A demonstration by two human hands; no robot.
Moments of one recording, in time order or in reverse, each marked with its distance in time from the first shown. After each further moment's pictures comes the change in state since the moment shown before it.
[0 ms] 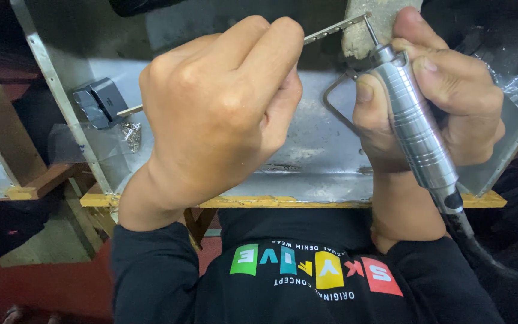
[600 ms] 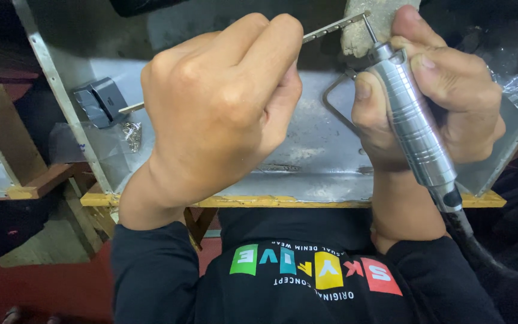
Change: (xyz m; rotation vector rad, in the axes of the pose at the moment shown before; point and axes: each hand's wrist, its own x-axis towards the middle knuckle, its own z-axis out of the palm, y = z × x) left_hand 0.000 0.000 0.001 0.008 0.028 -0.002; right_hand 0.000 0.000 -0.004 0.026 -0.034 -0.002
